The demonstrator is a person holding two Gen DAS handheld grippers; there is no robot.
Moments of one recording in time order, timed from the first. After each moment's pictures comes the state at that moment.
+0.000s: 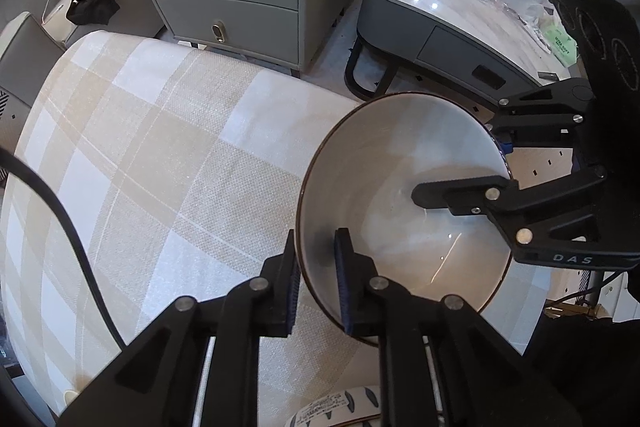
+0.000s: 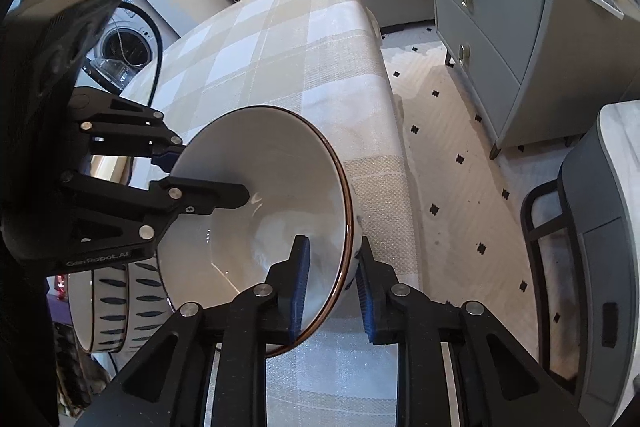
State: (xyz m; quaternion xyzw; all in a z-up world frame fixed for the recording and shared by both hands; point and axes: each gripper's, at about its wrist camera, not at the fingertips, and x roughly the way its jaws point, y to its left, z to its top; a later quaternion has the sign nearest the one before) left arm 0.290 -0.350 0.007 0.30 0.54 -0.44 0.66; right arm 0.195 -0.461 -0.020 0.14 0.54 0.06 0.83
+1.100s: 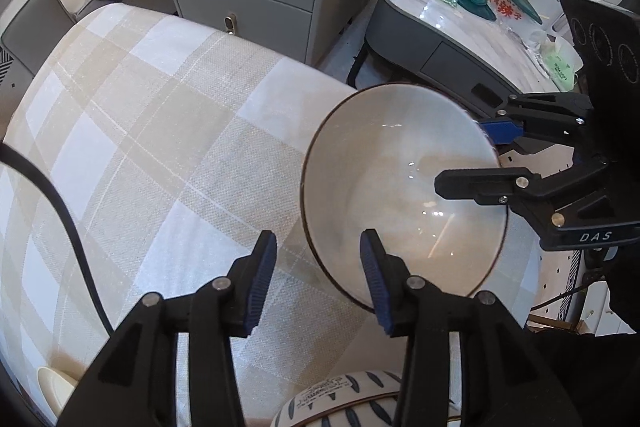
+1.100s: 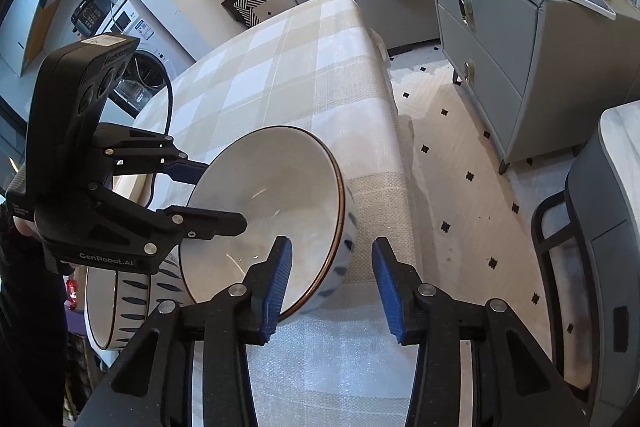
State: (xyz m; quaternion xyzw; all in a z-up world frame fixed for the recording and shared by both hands) left arm 0.295 -0.329 0.011 0.25 0.55 -0.43 0.67; right arm 0.182 -0.472 -0.007 0.16 0.50 0.07 0.85
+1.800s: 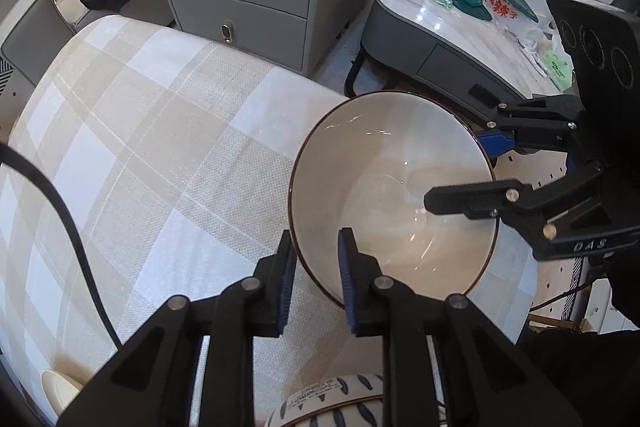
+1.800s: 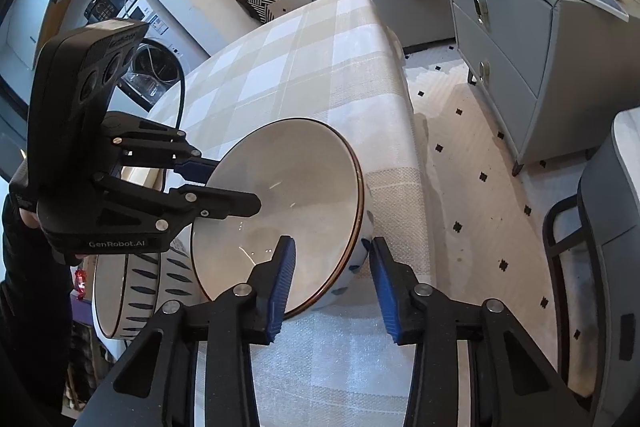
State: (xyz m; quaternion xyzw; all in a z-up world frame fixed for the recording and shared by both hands) left arm 0.291 -0.333 0.014 0.25 0.54 -0.44 0.67; right arm 0.181 -0.470 -0.008 0.17 0.50 0.10 0.84
